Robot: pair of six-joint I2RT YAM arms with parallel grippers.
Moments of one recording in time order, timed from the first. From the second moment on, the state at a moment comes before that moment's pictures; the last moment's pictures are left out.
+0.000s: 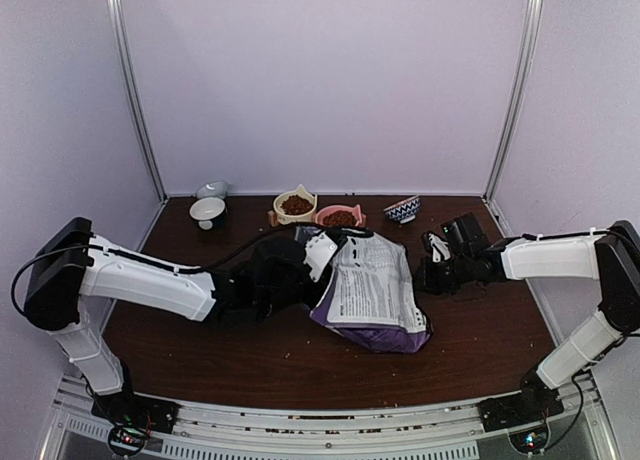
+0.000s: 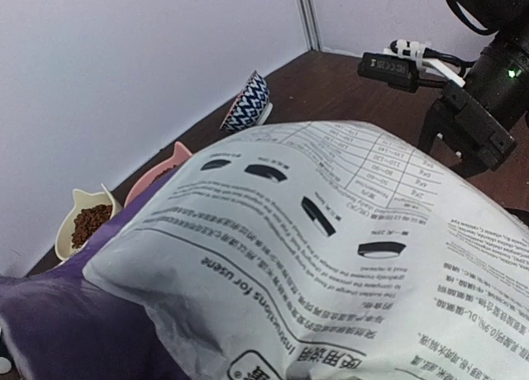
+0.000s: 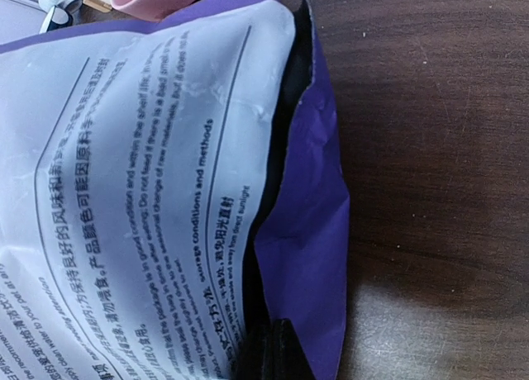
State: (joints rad) left arm -1.13 1.69 0.97 0.36 -0.42 0.09; right arm 0.48 1.49 0.77 -0.15 -0.28 0.57
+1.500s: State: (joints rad) left arm -1.02 1.92 1.42 -0.38 0.59 0.13; right arm 0.49 1.47 0.76 -0.22 -0.24 0.64
